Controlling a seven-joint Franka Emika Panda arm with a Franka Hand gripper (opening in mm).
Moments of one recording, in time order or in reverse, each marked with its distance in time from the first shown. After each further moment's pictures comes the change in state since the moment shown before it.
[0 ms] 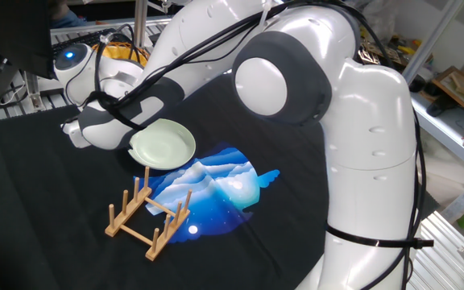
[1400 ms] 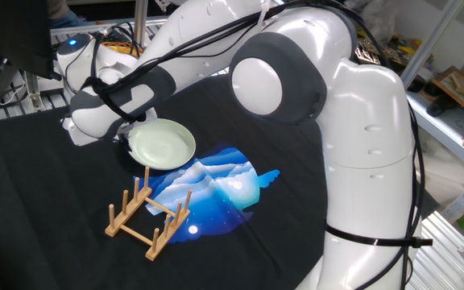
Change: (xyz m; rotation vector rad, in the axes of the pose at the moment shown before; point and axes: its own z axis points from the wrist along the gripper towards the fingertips) arm 0.001 0.001 -0.002 -0.030 0.109 -0.016
